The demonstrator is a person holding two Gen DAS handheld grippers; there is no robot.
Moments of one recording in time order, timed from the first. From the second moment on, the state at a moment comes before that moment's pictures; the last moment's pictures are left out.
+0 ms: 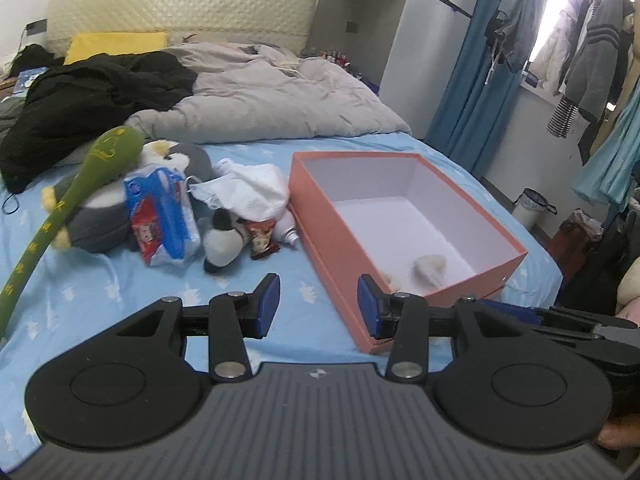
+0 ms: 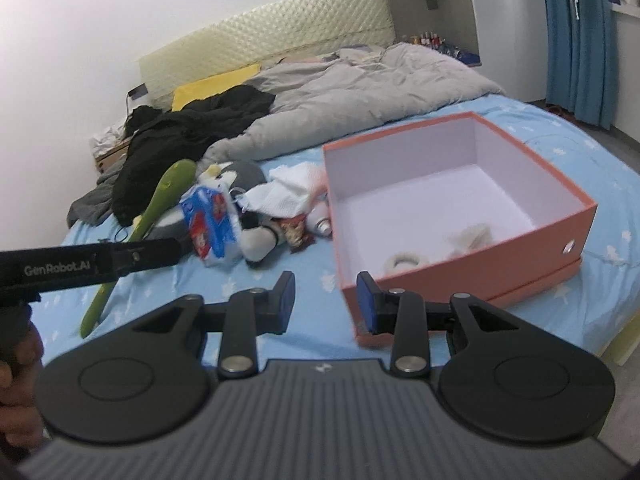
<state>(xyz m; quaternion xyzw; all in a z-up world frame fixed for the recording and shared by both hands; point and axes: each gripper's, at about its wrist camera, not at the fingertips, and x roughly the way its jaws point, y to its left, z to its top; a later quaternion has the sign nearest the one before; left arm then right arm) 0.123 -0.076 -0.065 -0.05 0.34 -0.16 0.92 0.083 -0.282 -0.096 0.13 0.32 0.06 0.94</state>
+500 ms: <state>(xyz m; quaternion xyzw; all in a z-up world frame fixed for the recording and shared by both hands) 0.108 -0.017 -0.102 -0.07 0.37 -0.11 0.92 0.081 -0.238 -0.121 0.11 0.34 0.10 0.93</state>
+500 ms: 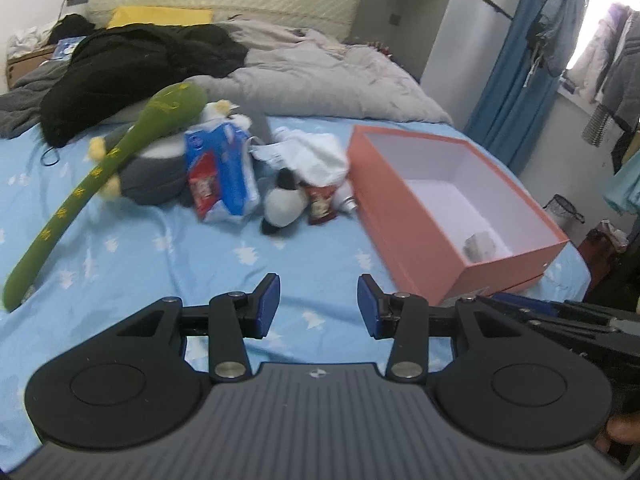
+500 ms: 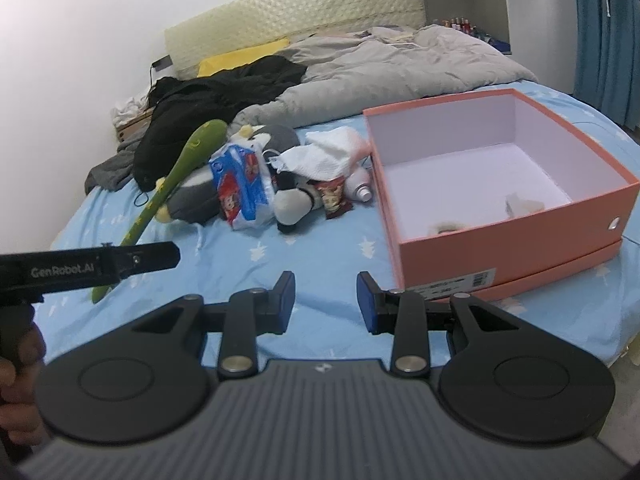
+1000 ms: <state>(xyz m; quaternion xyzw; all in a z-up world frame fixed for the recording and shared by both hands) 0.102 0.014 -0.121 -0.09 0.35 -0.07 0.93 0.084 -0.211 -0.144 0.08 0.34 0.14 0.93</state>
